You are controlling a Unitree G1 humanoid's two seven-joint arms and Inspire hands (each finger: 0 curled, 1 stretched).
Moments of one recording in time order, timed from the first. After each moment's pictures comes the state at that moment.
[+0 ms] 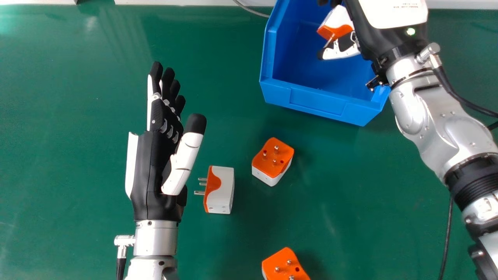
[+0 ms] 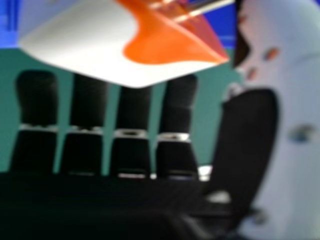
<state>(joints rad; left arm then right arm) 0.01 -0.05 0.02 0.42 -0.13 -0.82 -0.13 -0.85 -0.40 0.35 0.77 -0.91 -0.12 -0.41</state>
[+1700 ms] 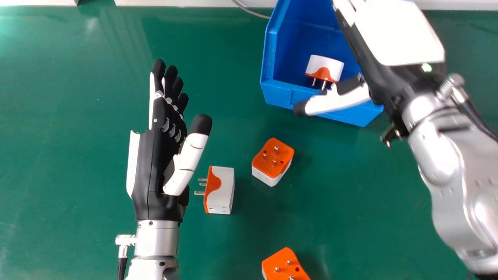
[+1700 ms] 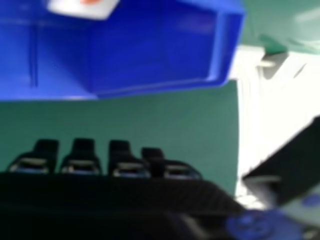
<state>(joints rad) 0.02 -0.05 0.00 0.40 -0.16 -0.82 -0.15 -0.30 -0.49 0.27 -0.37 -0.93 0.34 0.36</state>
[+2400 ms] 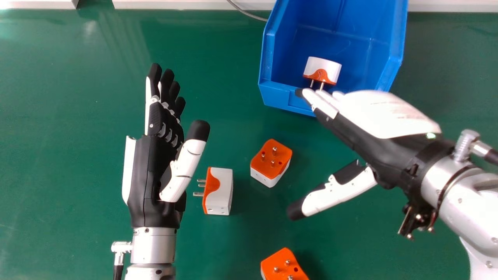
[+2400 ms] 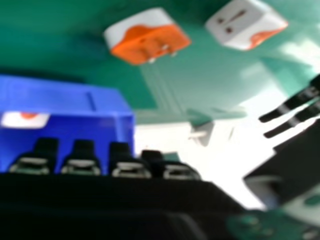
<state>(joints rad) 0.07 -0.05 -0.01 0.35 -0.16 -0.81 -0.15 -0.11 -0.51 0.27 -0.73 -0.88 0.43 0.88</state>
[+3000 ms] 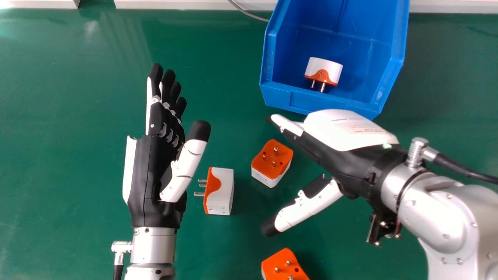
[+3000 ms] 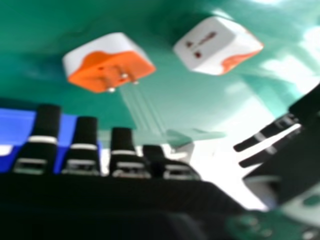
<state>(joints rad) 0.07 -0.05 0.00 0.34 -0.16 -0.80 -0.16 -0.16 -0.39 0.39 -0.60 -0.96 0.42 0.87</state>
